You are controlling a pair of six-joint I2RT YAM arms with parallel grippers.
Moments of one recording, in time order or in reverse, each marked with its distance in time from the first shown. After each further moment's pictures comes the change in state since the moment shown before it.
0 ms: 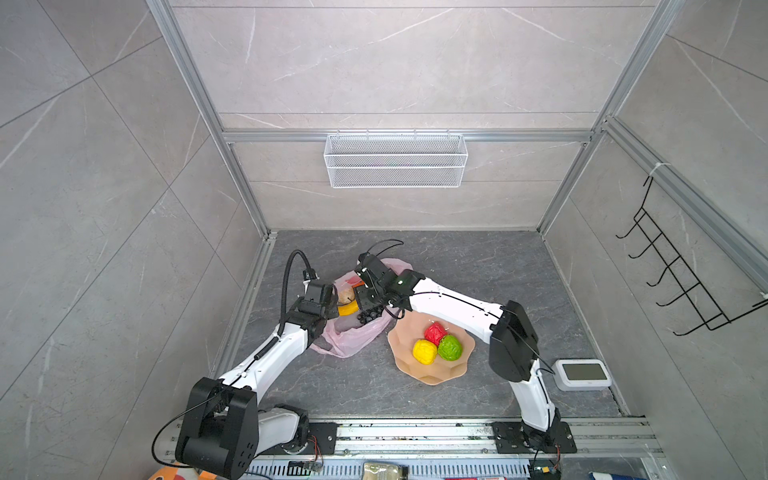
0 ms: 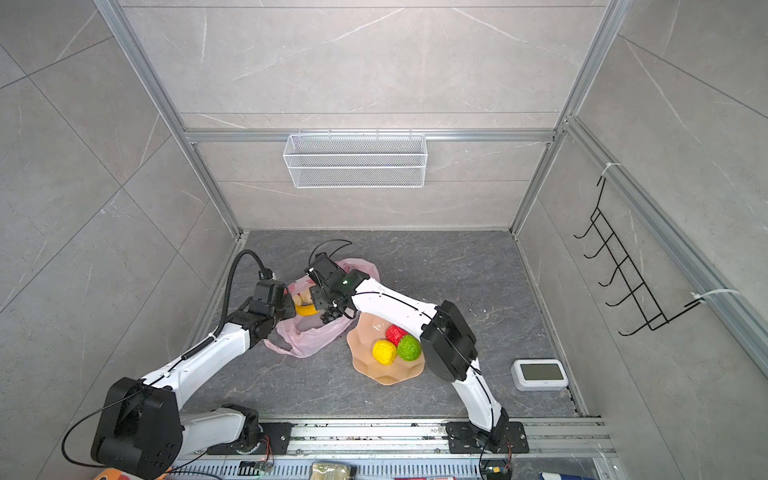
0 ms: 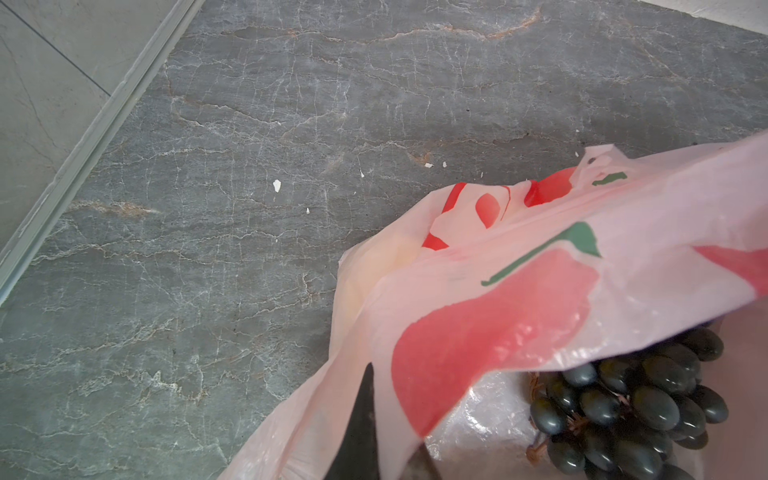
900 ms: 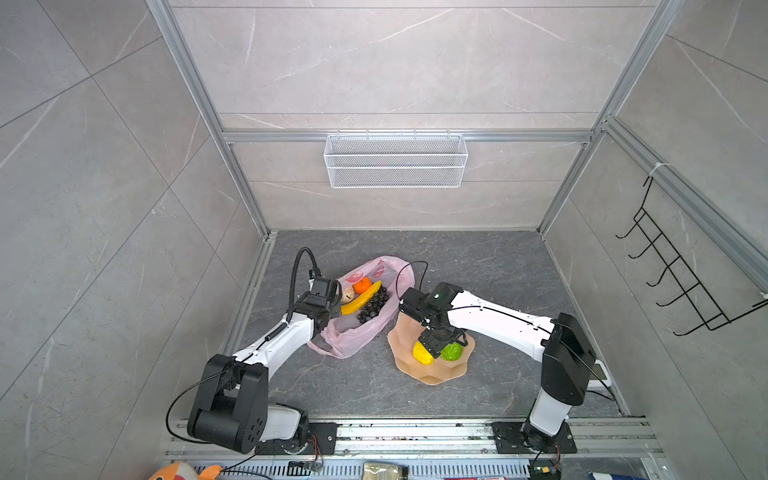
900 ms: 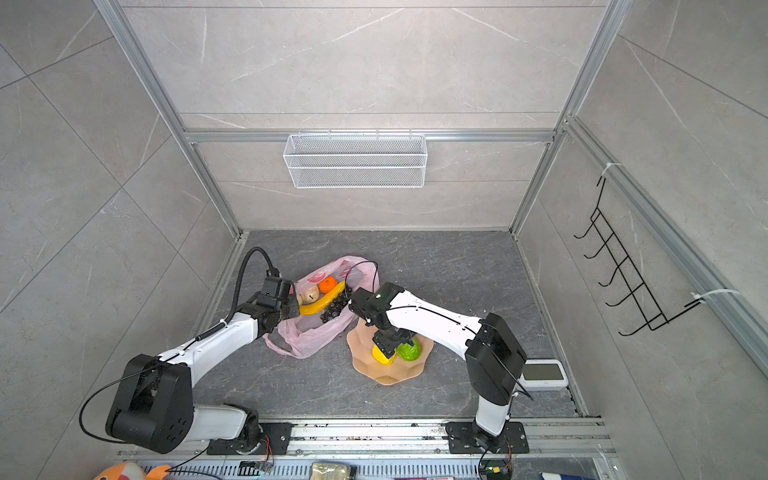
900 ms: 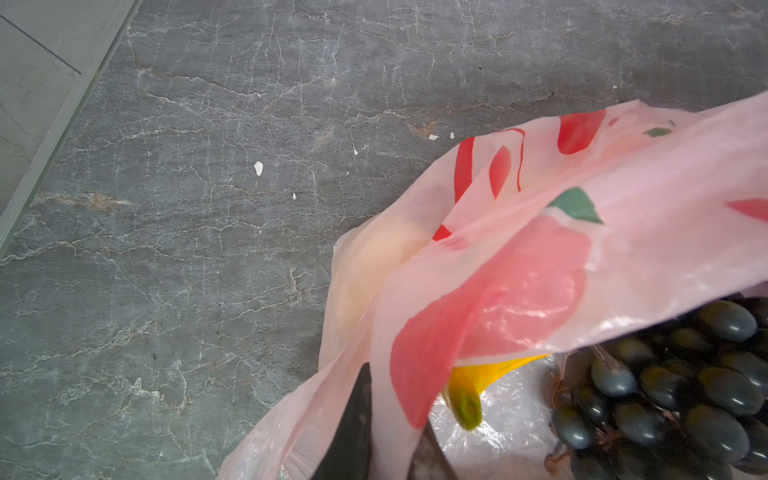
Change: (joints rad) left arm 0.000 0.119 0.051 -0.025 0.019 0.018; right arm -0.017 -0.417 -0.498 -0.640 0.115 -0.167
